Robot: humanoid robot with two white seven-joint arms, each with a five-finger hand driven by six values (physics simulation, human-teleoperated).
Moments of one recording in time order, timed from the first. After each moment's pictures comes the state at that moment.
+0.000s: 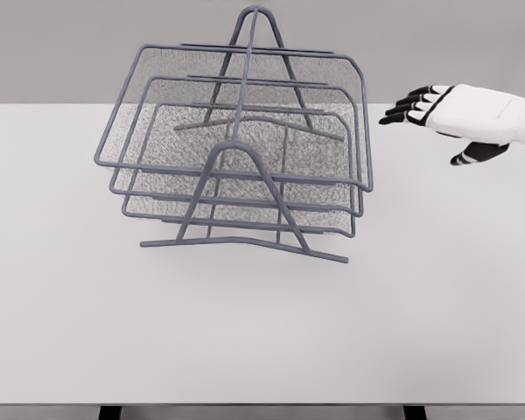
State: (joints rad) left arm 0.04 0.00 -0.07 -0.01 0.71 0.12 0.24; right arm -0.69 -0.89 0.47 -1.54 0.35 -0.57 0.61
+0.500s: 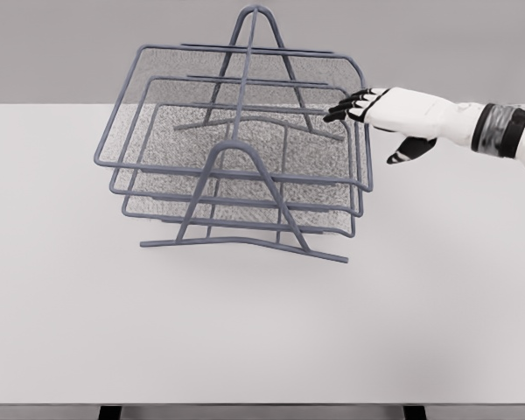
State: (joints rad) left arm 0.04 0.00 -0.07 -0.01 0.71 0.12 0.24; right arm -0.74 -0.64 0.51 -1.35 0.39 -0.57 0.60
